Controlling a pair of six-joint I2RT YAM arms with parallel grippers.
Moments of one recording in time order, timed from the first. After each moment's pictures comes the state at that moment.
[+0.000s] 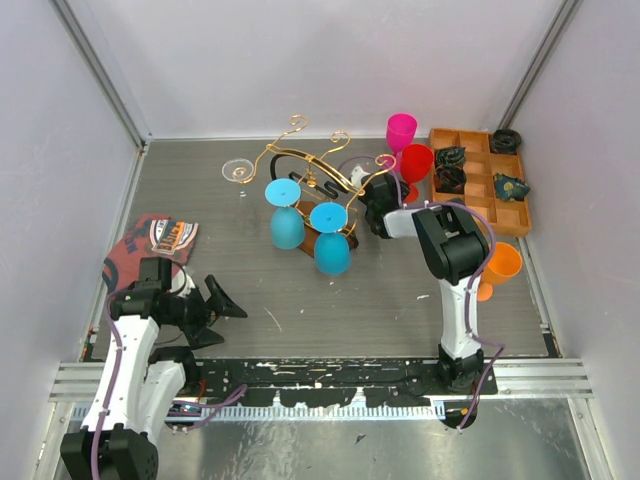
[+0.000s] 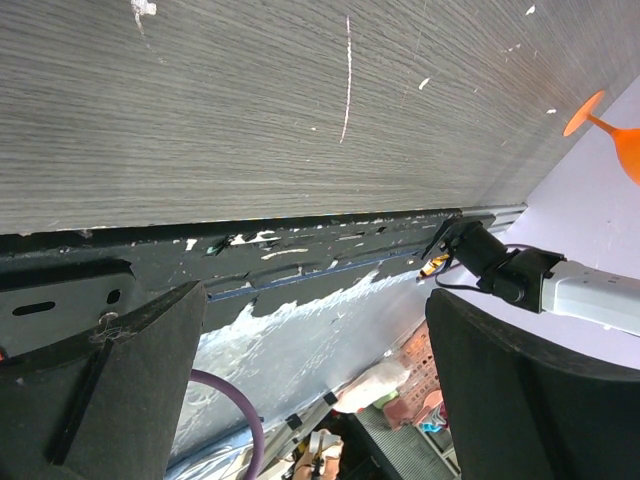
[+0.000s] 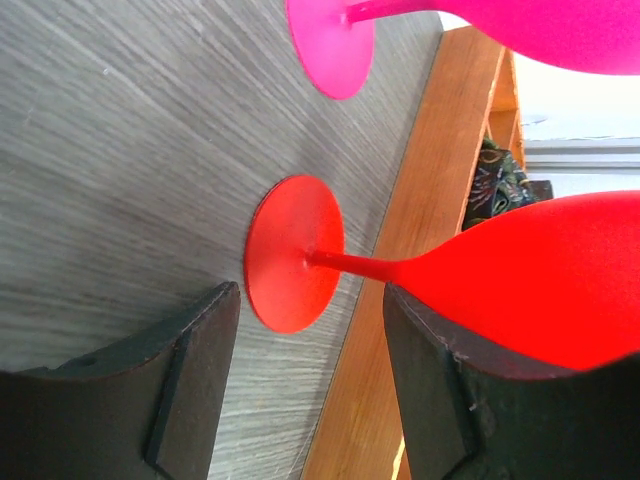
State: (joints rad) left arm 0.06 0.73 0.55 -1.13 0.61 -0.59; right arm 0.39 2.14 1.18 0.44 0.63 -0.83
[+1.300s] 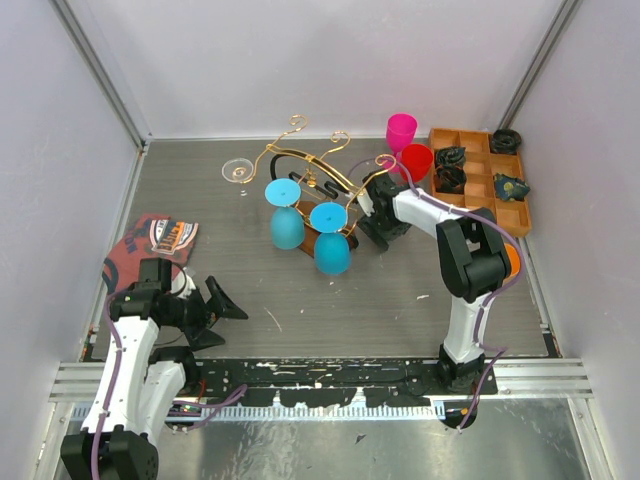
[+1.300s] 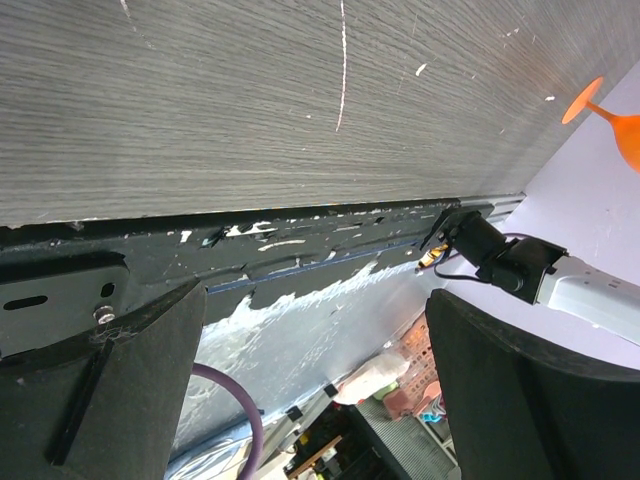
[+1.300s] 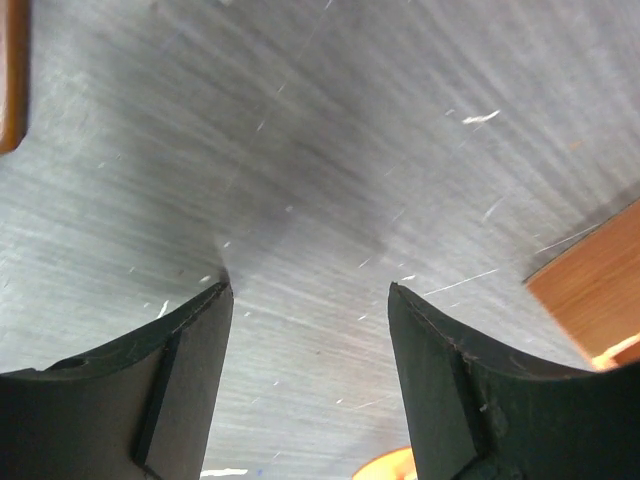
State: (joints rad) left arm 0.06 0.72 0.55 -1.15 0.63 -0.58; right arm 0.39 1.92 1.31 -0.63 0.21 -0.38
